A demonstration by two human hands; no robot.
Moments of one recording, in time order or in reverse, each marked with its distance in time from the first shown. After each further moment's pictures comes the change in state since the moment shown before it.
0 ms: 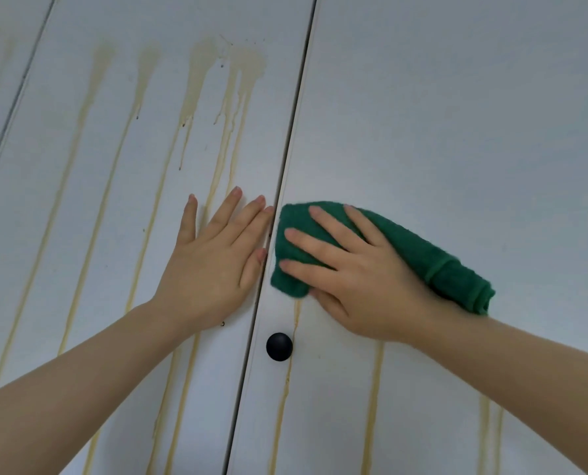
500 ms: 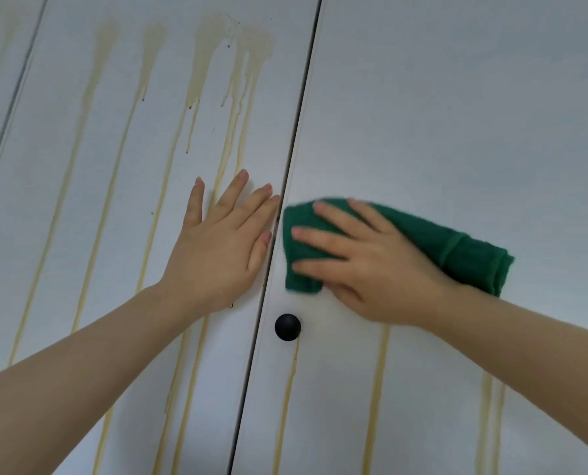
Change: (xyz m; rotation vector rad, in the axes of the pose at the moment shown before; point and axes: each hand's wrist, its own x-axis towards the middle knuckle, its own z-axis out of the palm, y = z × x) left_hand -0.002 0.002 -0.008 -0.043 -0.025 -0.014; right_hand -0.008 0.004 -0.003 0.038 -0.048 -0.072
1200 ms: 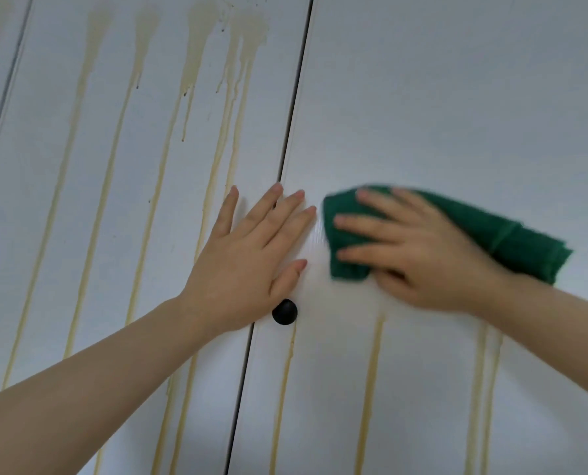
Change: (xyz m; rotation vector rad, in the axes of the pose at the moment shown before) left_hand -0.014 0.029 -0.003 -0.032 -0.019 0.147; right_hand -0.038 0.024 -0.016 0.089 -0.010 0.031
